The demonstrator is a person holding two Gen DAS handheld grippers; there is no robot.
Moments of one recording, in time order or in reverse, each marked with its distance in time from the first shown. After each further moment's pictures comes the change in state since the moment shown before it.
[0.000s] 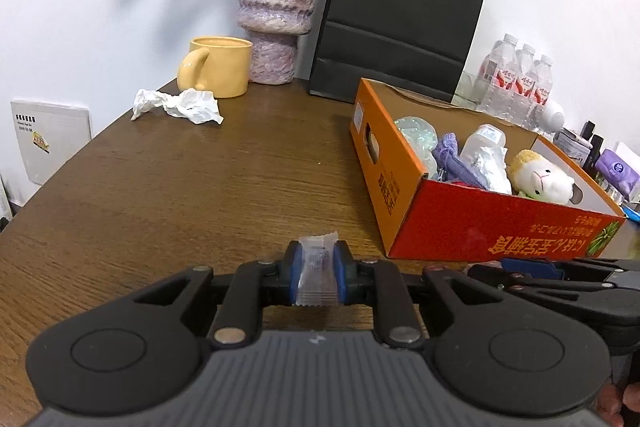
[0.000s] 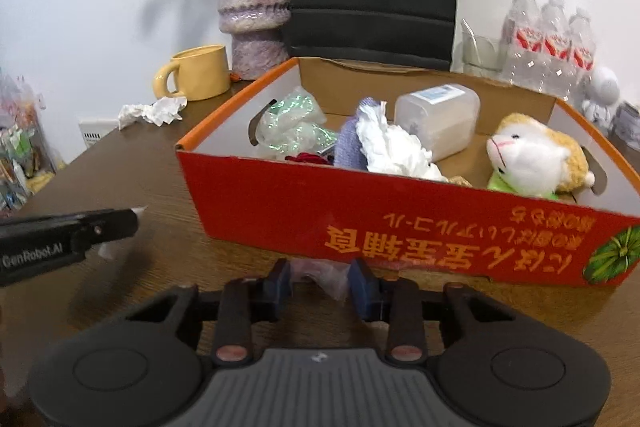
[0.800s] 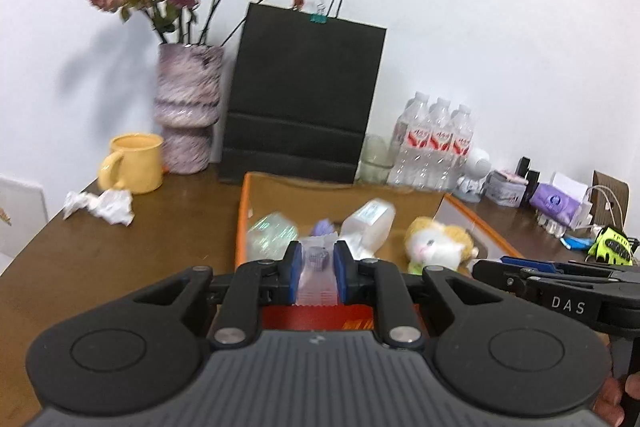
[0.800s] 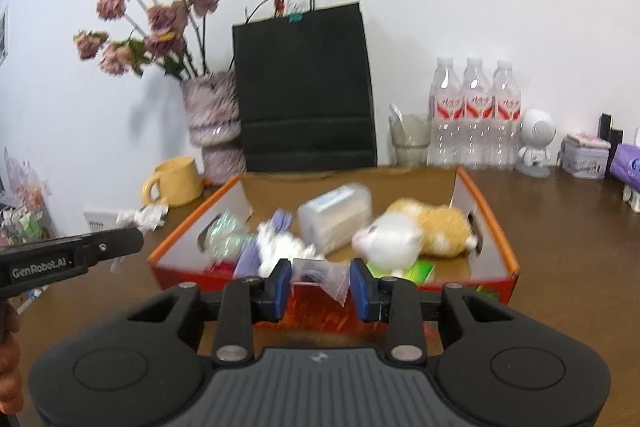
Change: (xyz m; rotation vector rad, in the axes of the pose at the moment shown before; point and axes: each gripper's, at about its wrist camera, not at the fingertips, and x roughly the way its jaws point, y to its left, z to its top) left arm -0.041 -0.103 0.040 0.089 -0.185 -0.118; right arm -0.093 -0.100 0.028 0.091 -0.253 0.020
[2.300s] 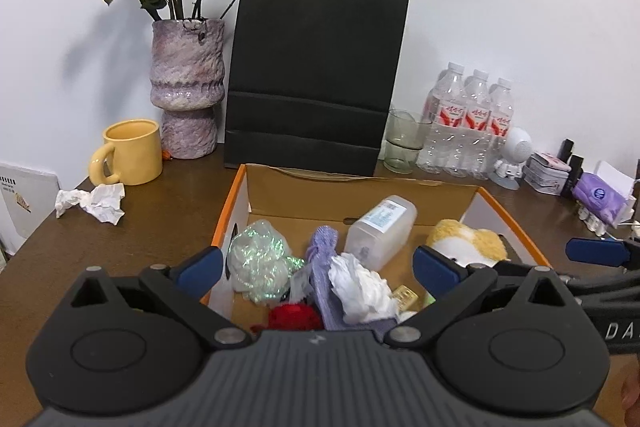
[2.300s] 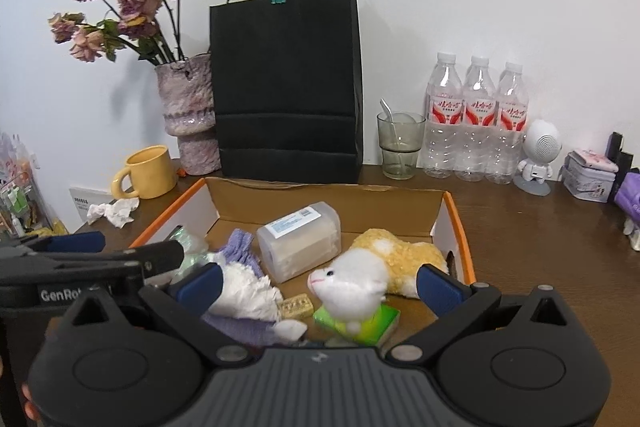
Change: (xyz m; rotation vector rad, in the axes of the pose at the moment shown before) left arm 0.058 -0.030 0.021 -0.007 0.112 0.126; right arm 0.026 -0.023 0.042 -0.071 0.115 -0.022
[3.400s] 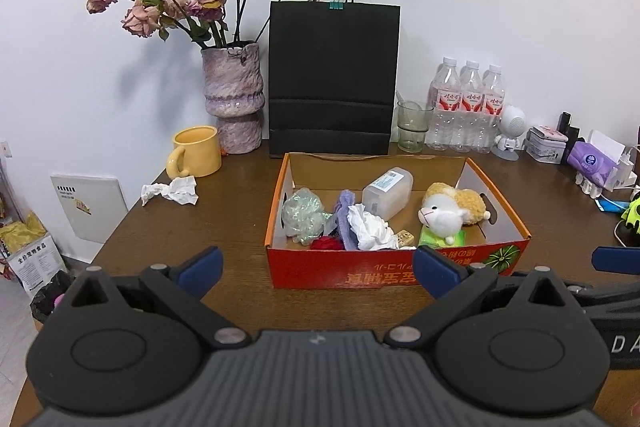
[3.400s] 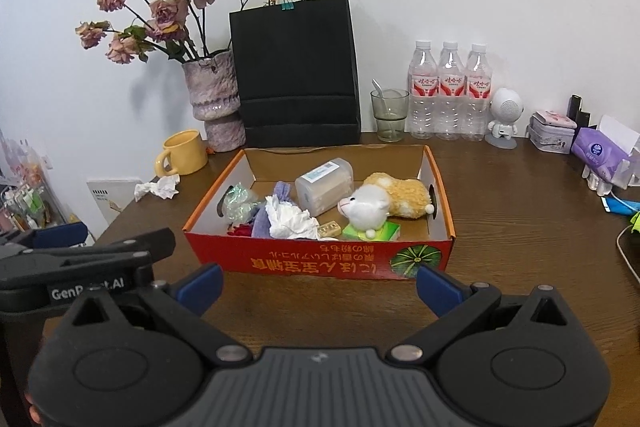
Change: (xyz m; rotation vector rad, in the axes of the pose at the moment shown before) left arm -0.132 -0.019 -0.012 0.069 0.039 0.125; right arm -0.128 0.035 -0.025 0.087 0.082 -0.014
